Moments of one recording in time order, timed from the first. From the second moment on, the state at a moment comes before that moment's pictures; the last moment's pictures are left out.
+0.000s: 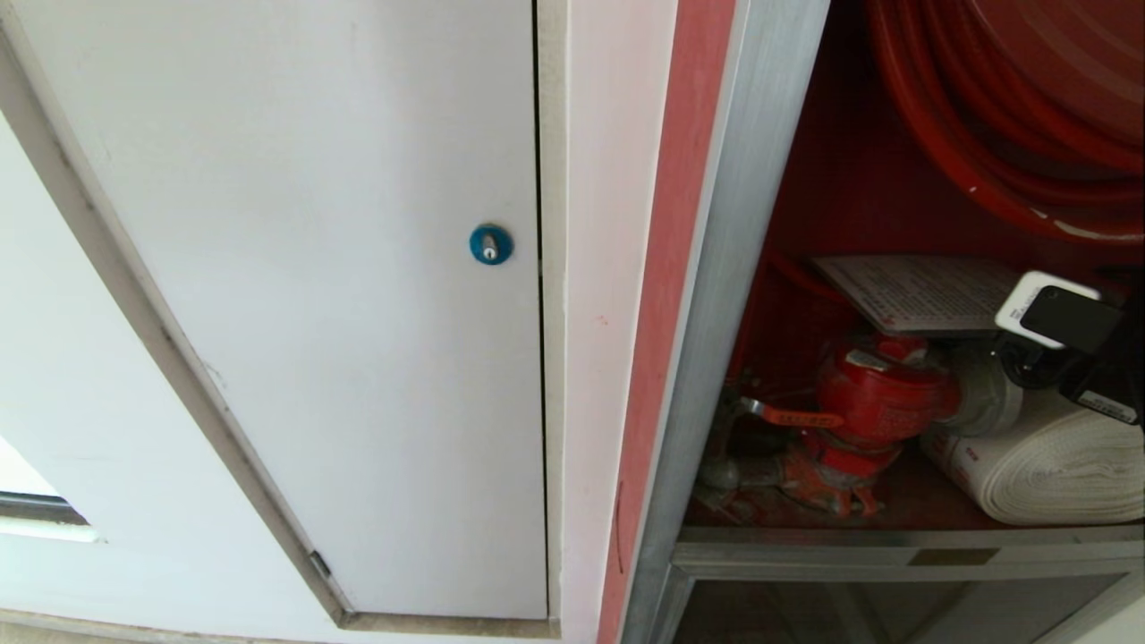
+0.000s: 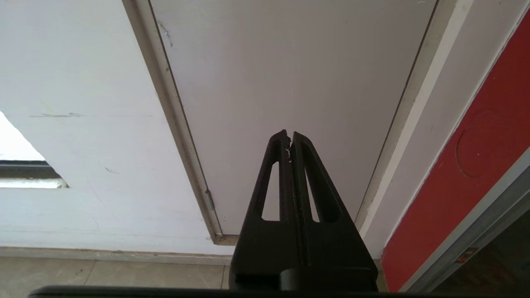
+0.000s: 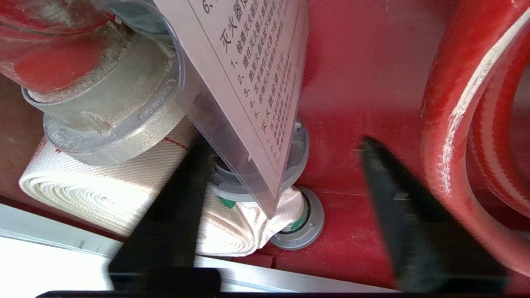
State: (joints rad) left arm 0.01 0.00 0.00 -0.04 -0.01 0.02; right arm -0.06 1.31 -0.75 -0.43 -0.32 -1.30
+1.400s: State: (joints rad) left arm 0.01 0.00 0.00 -0.04 -0.01 0.02; right arm -0.06 1.19 -0.70 -0.43 -0.31 -1.32
